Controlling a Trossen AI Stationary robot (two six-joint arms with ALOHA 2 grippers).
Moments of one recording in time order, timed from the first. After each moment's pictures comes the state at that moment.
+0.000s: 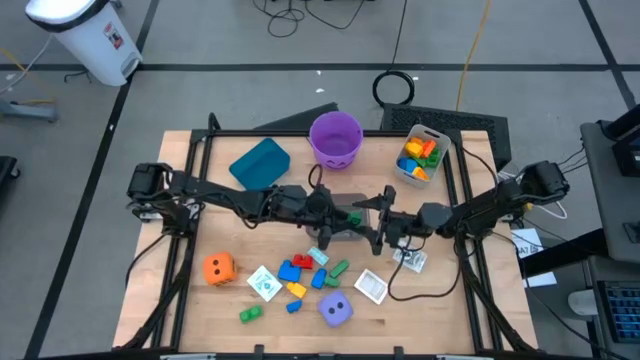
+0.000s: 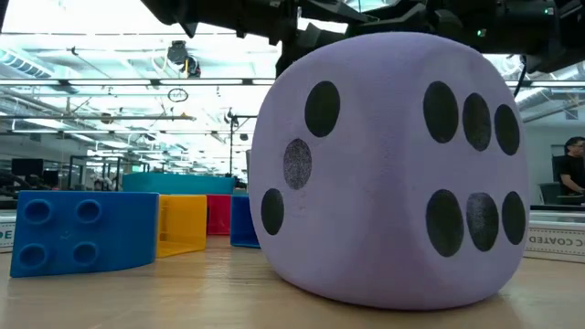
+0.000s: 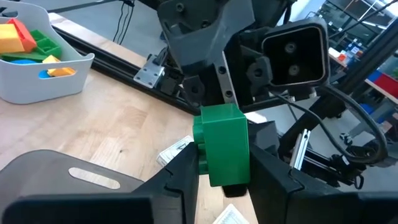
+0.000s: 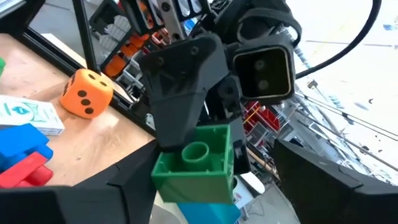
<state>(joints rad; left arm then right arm) -0.06 1.70 1.07 0.44 0.03 -0.48 0.23 1.36 0.42 1.11 0.35 -0.78</state>
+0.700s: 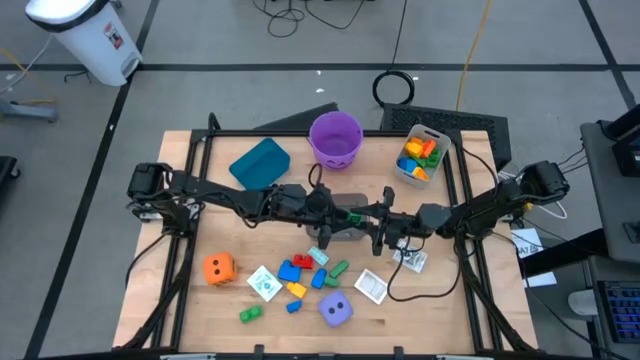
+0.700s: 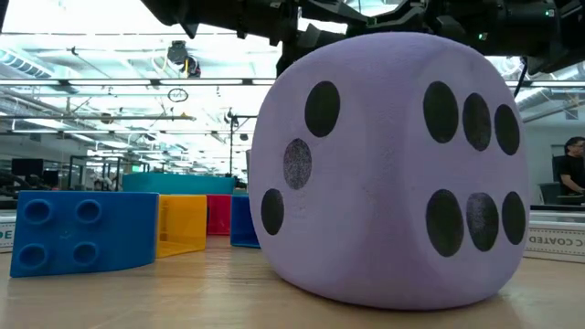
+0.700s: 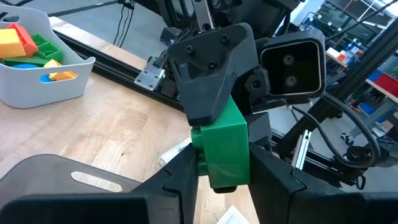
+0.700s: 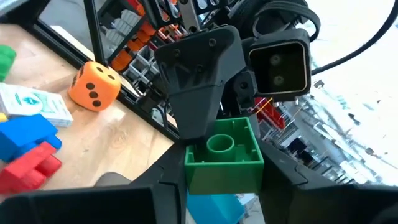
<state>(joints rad) -0.06 1.70 1.07 0.44 0.03 -0.46 0.23 1.36 0.42 1.08 0.34 -0.78</state>
